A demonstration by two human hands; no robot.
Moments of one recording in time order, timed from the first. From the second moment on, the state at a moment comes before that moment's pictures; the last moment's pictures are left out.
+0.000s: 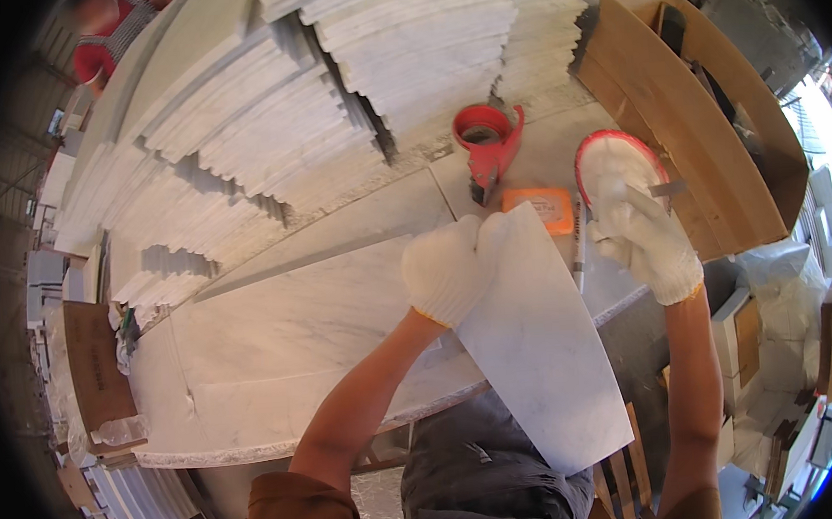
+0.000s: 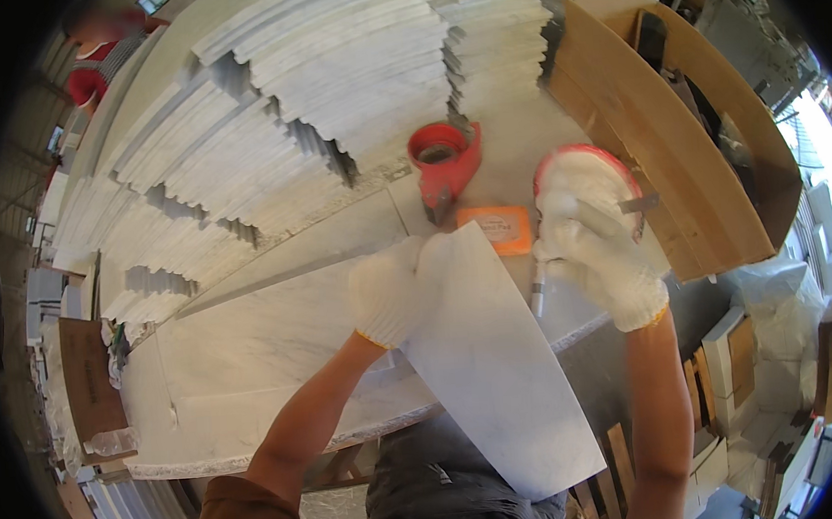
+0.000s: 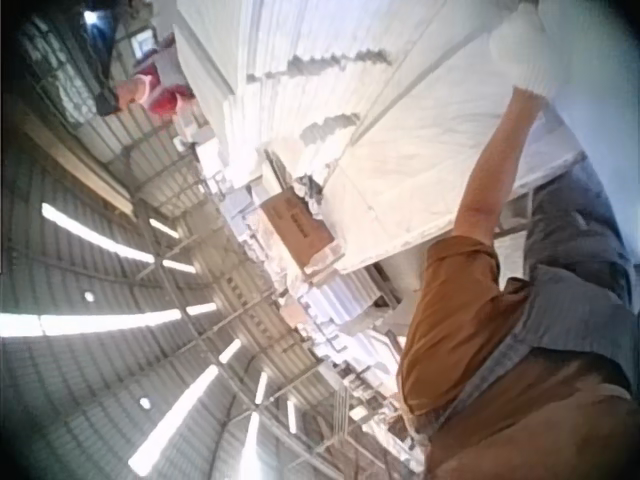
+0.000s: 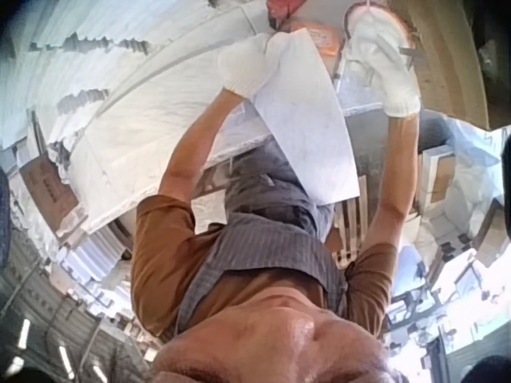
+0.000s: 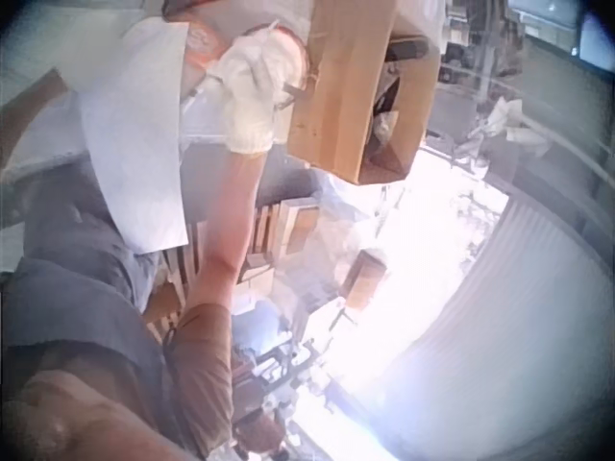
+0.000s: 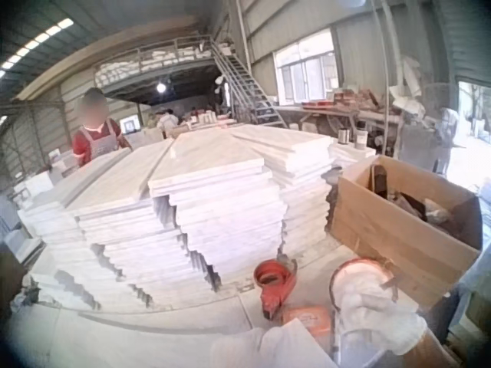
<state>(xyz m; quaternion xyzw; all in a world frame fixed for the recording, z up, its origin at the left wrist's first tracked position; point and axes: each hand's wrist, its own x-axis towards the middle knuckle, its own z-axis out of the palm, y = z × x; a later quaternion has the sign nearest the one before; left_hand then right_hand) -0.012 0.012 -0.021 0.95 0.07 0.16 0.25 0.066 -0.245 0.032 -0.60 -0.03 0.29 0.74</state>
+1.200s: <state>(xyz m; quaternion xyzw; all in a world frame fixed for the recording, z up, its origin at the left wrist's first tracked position) -0.013 0.012 -0.019 0.95 0.06 0.17 0.24 0.112 -0.205 0.028 -0.92 -0.19 -0.16 0.29</state>
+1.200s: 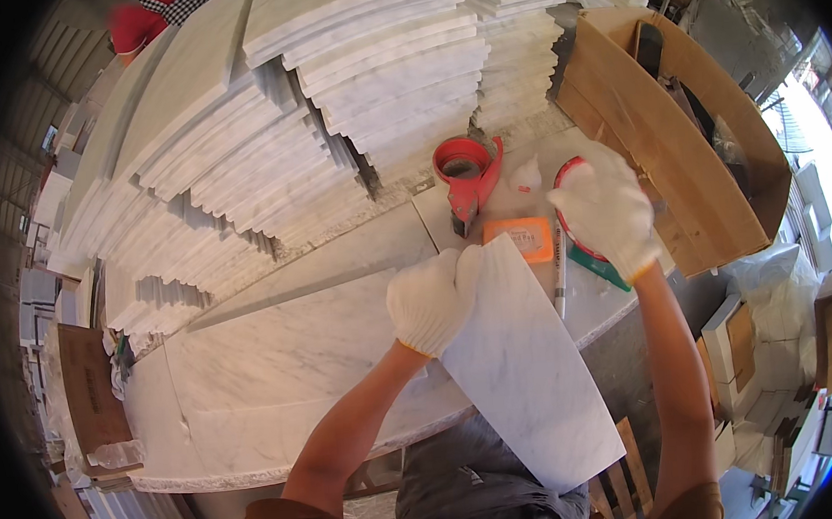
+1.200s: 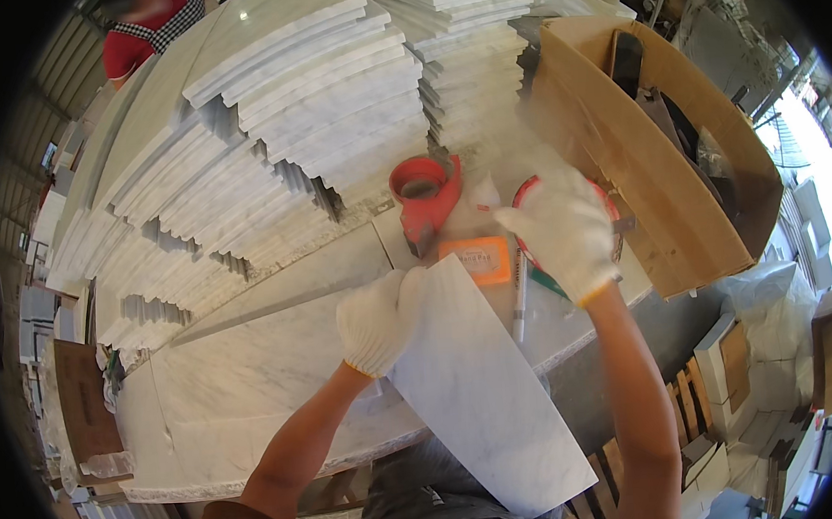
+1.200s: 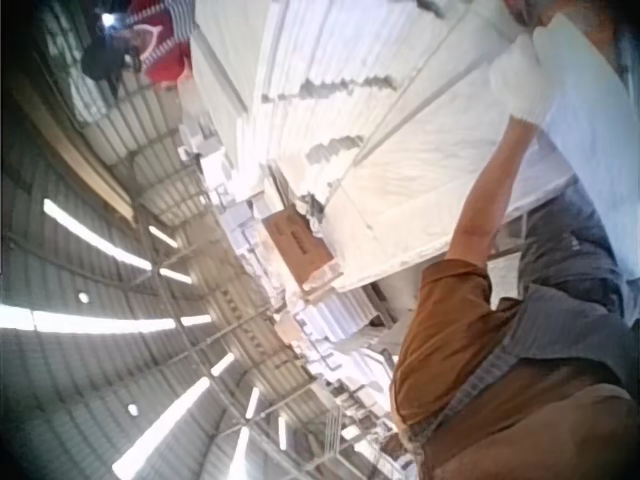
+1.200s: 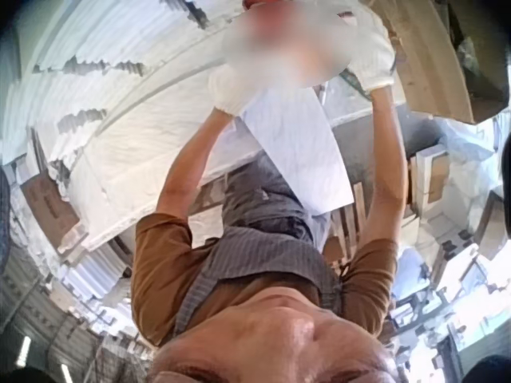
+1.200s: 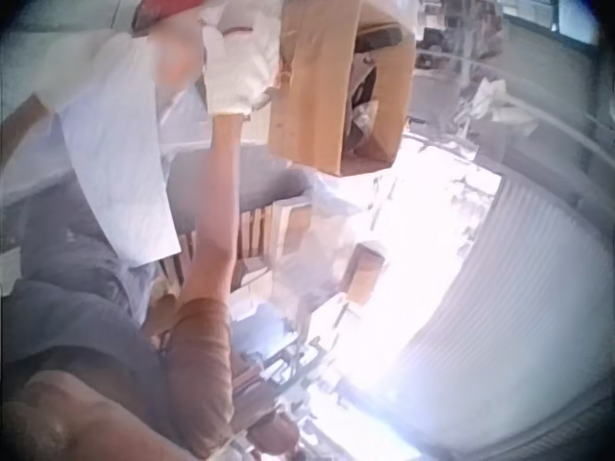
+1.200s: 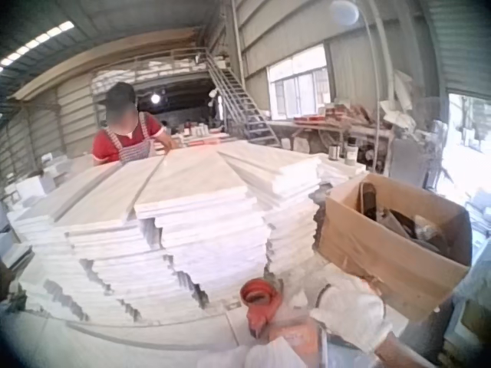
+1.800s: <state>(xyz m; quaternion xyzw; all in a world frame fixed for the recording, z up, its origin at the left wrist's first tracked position) -0.010 0.008 -0.017 0.95 0.06 0.17 0.24 0.049 -0.297 0.013 -0.96 -0.02 -0.09 0.26</state>
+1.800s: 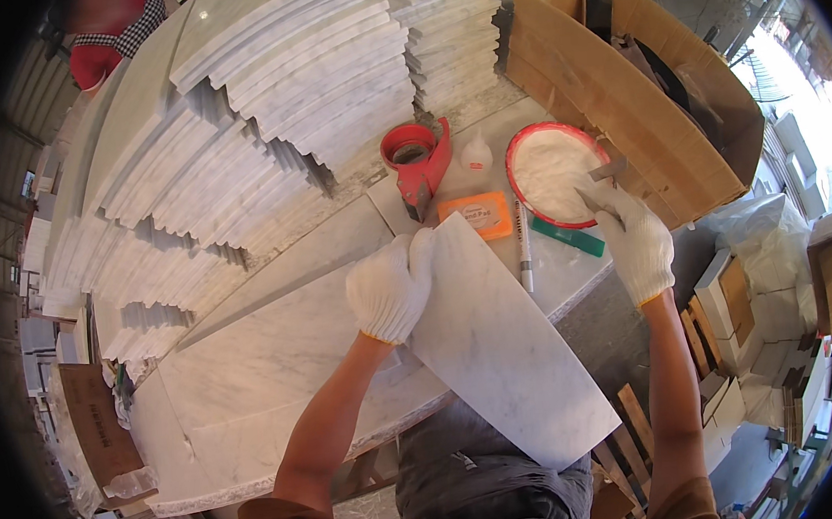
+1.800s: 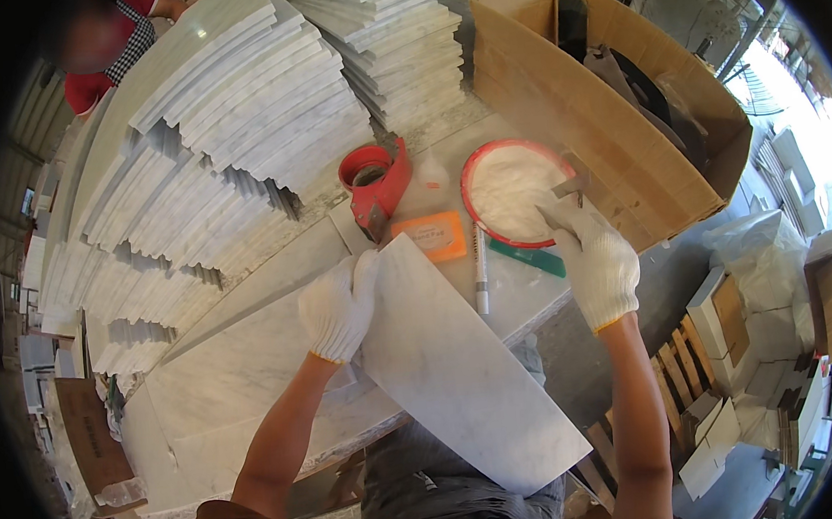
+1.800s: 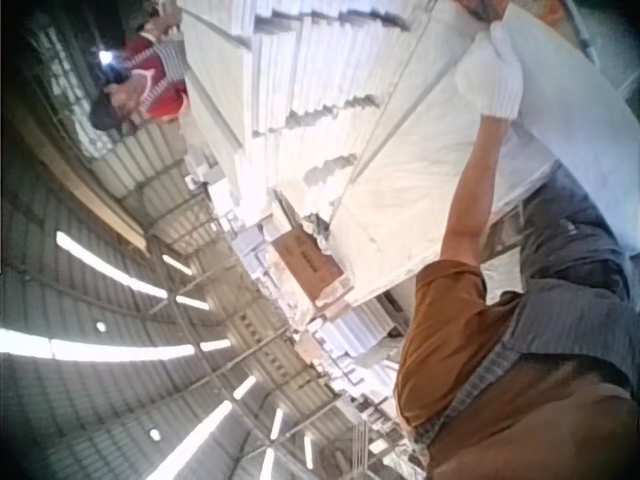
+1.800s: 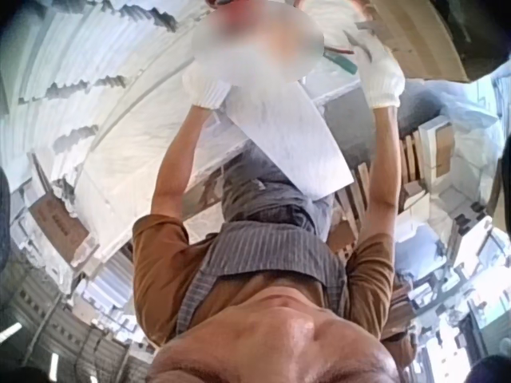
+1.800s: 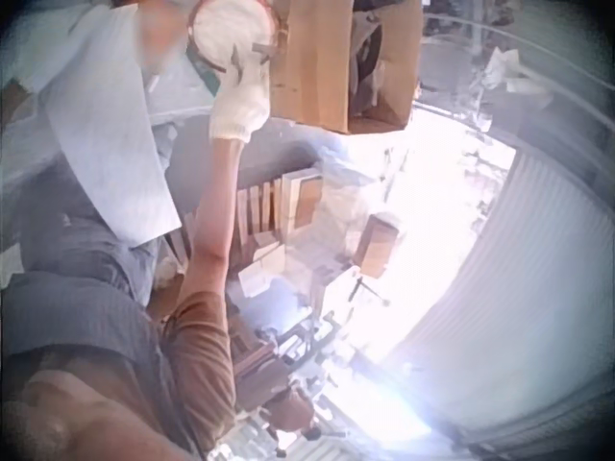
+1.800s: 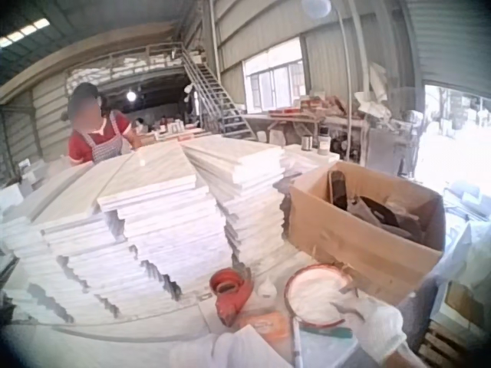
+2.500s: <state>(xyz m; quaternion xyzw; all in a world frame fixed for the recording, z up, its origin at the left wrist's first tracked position) -0.010 0.008 -0.017 0.95 0.06 0.19 0.23 0.055 -0.291 -0.012 -0.87 0.03 -0.02 0.49</state>
